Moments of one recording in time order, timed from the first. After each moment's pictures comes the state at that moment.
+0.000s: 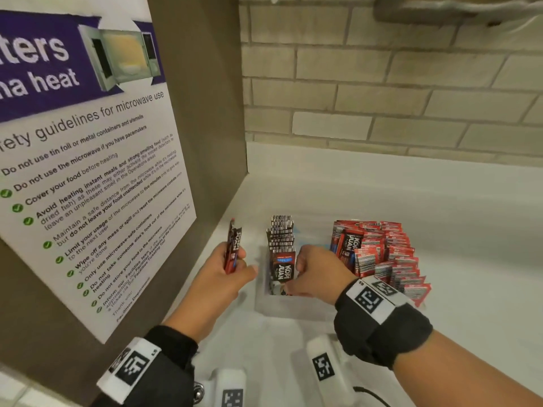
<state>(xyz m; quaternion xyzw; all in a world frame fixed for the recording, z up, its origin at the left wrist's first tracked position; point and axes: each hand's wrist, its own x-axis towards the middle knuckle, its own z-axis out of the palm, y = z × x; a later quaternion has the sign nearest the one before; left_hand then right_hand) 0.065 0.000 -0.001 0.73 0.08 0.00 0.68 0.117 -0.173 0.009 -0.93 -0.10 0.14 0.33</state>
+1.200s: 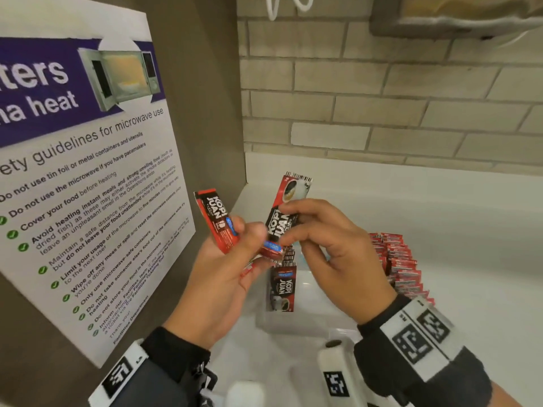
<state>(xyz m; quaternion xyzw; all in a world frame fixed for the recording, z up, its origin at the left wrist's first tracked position) 0.067 -0.026 0.054 0.49 -0.04 0.07 0.87 0.096 -0.178 0.063 -0.75 -0.39 -0.26 0.46</state>
